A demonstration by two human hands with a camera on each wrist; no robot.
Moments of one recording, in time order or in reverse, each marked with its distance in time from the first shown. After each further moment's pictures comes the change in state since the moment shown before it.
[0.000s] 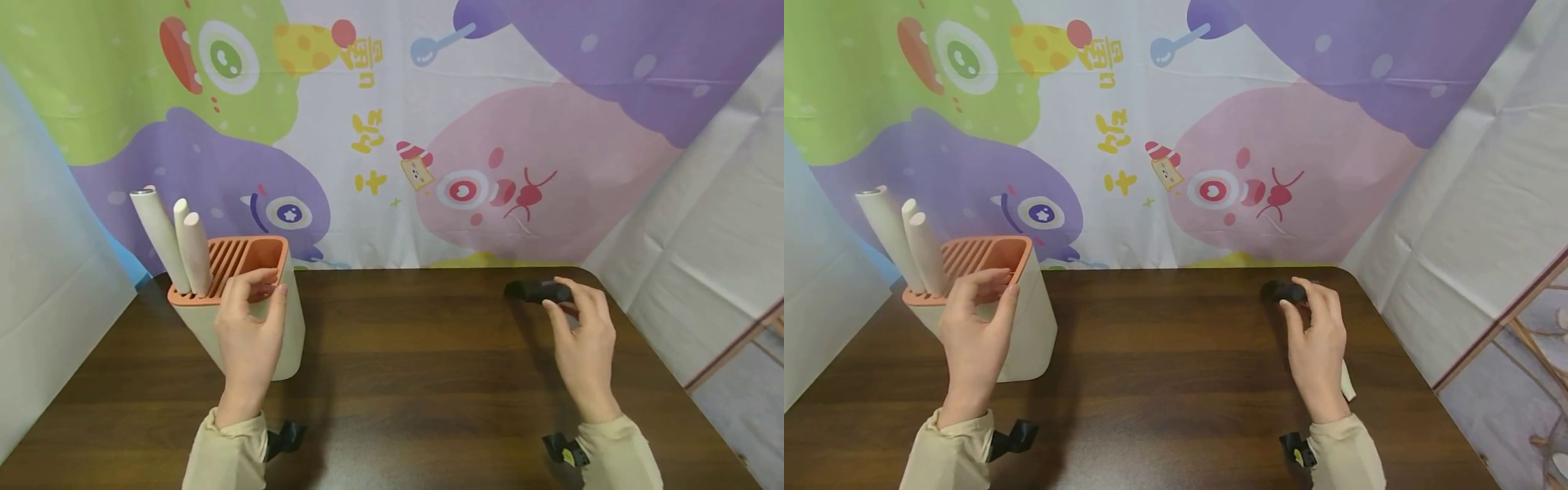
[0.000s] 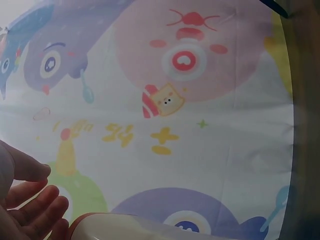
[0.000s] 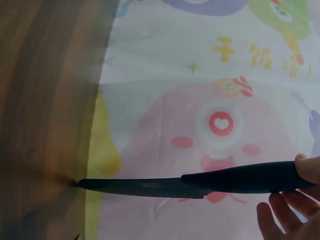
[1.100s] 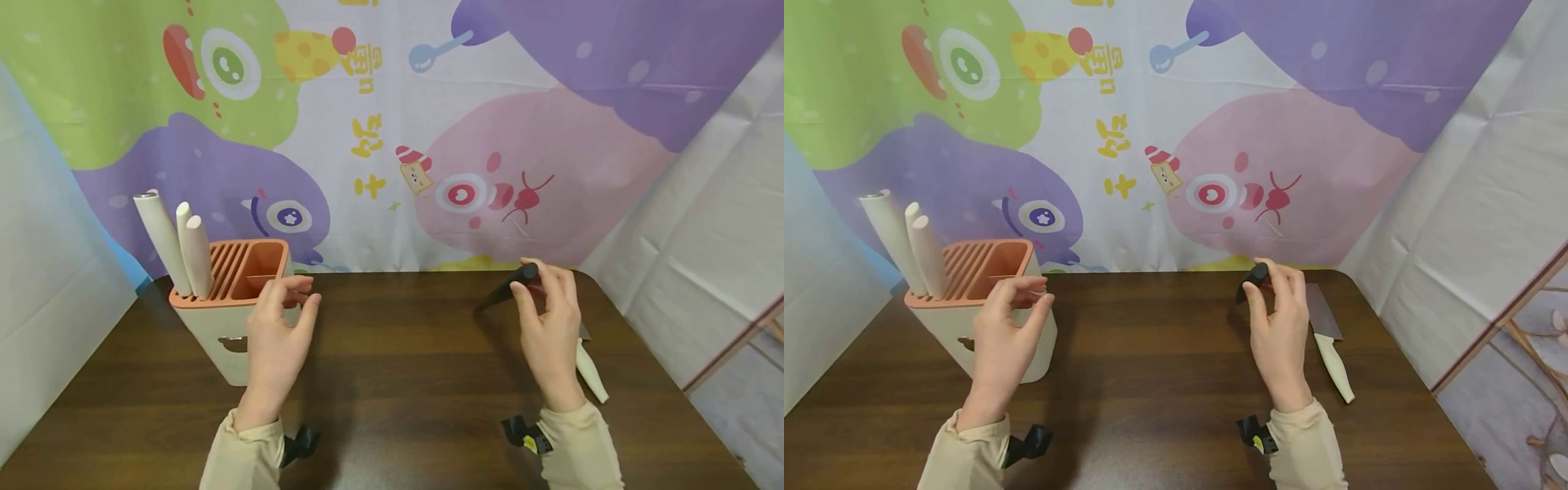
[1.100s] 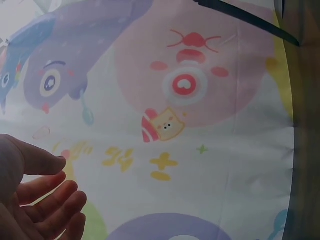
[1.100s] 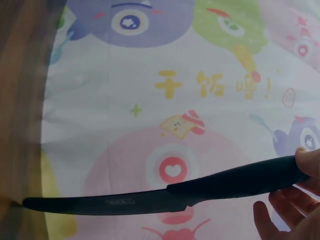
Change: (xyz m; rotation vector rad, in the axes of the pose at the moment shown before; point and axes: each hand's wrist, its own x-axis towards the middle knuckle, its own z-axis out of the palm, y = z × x) left_hand -0.008 0.012 0.014 0.005 -0.172 0.038; right_hand 0.012 -0.050 0.021 0.206 0.033 -0.097
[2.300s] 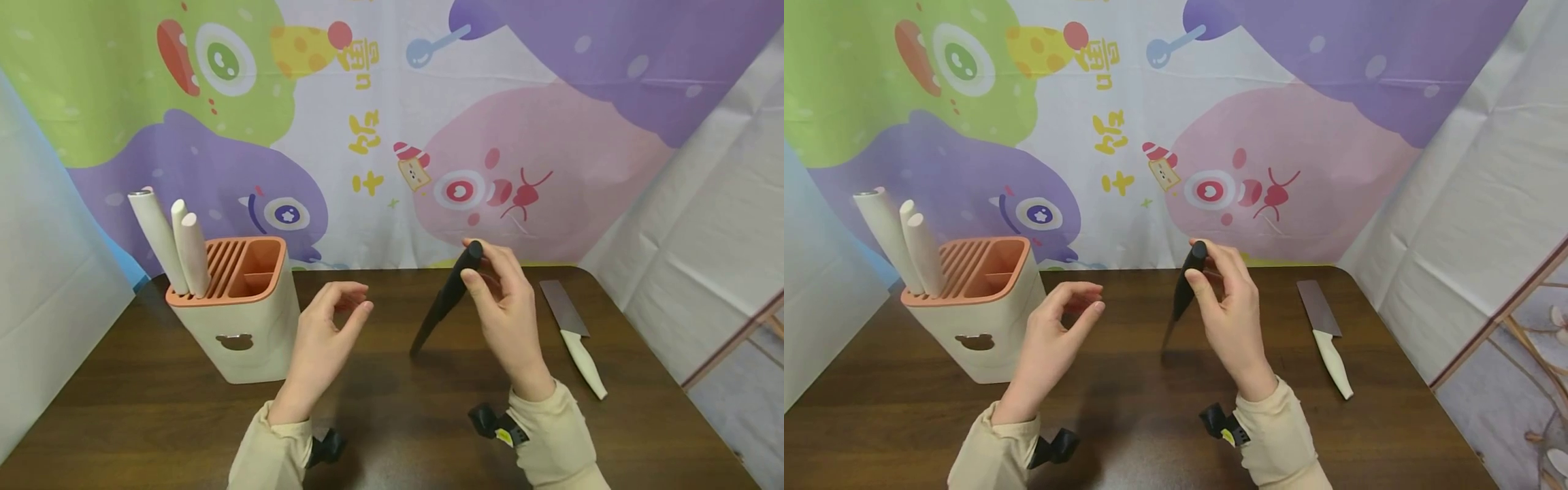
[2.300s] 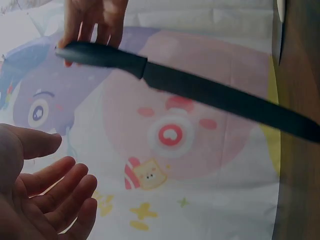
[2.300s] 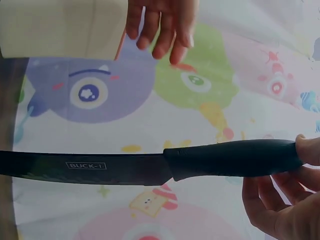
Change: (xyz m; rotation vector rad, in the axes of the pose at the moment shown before) left_hand -0.009 0.022 0.033 -0.155 -0.260 -0.059; right_hand 0.012 -0.054 0.021 0.406 -0.238 0.047
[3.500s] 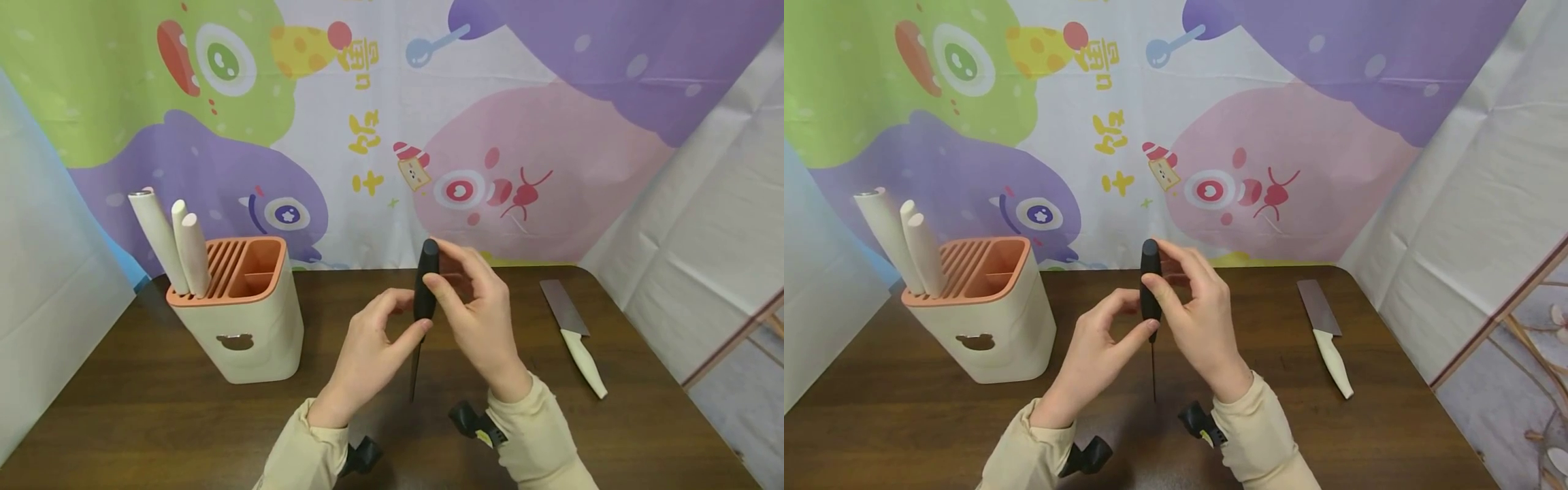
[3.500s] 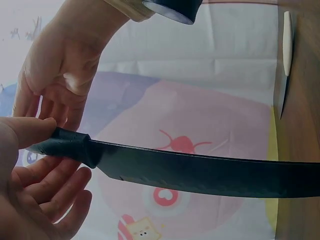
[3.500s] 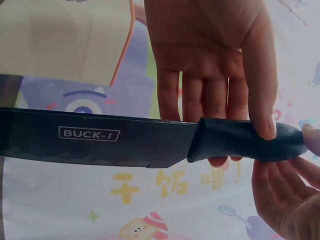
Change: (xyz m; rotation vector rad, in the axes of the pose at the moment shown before) left_hand -0.004 0.035 0.033 -0.150 -0.141 0.130; right_hand 0.001 -0.018 0.025 0.001 -0.056 -0.094
